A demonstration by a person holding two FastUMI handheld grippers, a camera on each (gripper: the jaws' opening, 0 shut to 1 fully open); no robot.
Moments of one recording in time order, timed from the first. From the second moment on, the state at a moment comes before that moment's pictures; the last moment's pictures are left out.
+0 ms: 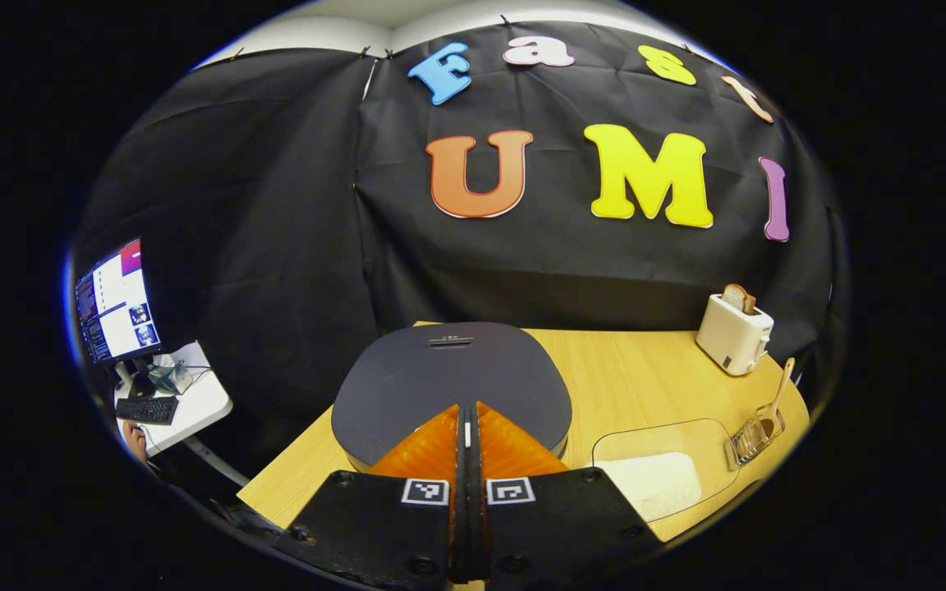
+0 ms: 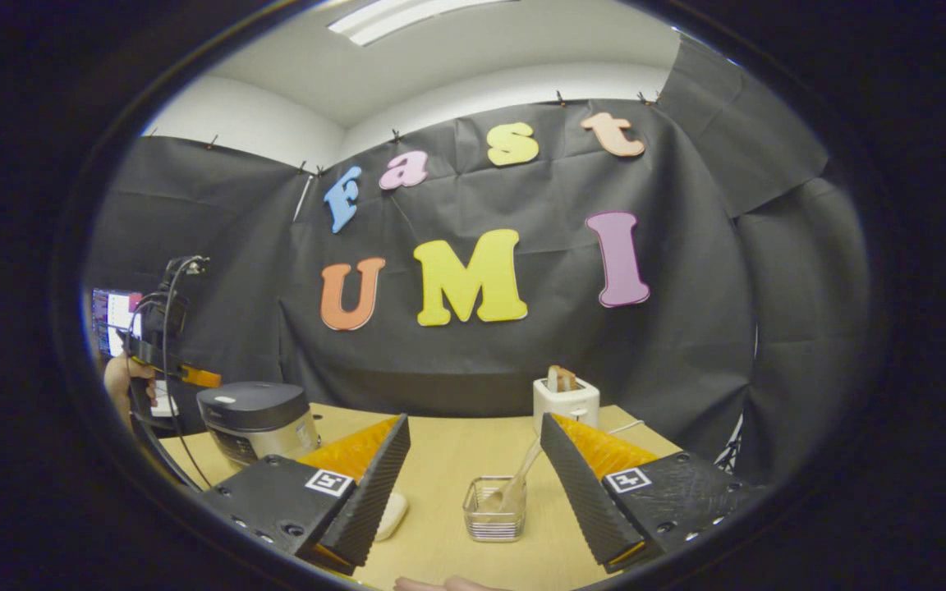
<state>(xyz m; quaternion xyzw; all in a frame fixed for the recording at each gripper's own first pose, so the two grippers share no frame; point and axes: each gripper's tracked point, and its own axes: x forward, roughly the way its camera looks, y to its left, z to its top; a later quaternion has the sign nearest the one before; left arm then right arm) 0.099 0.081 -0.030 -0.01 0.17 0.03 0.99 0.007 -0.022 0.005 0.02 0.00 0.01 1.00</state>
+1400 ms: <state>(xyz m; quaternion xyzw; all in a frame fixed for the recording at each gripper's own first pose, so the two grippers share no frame) 0.125 0.094 -0.009 -0.01 0.10 0.04 0.99 0.021 -0.013 -0.017 0.01 0.03 0.01 1.00</state>
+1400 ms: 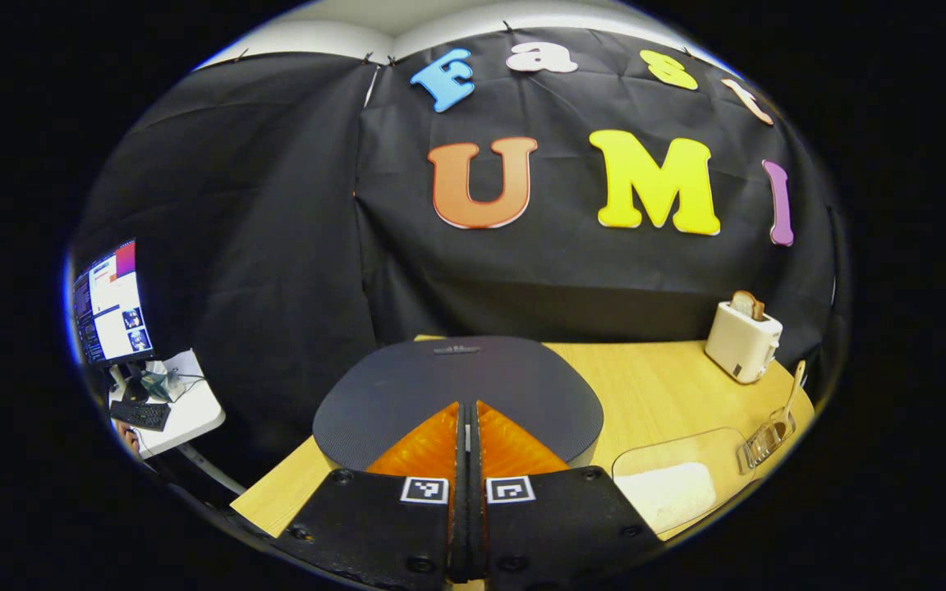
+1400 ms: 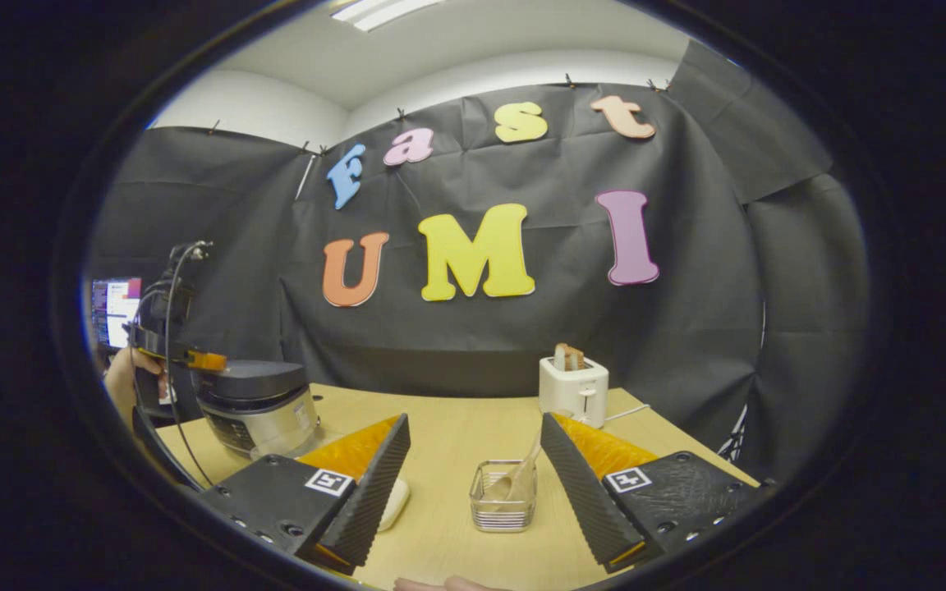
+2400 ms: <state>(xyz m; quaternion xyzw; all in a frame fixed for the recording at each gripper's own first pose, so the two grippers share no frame) 0.040 0.058 0.081 0.03 -0.06 0.04 1.00 0.053 -0.050 -0.055 0.05 0.08 -0.04 0.99</state>
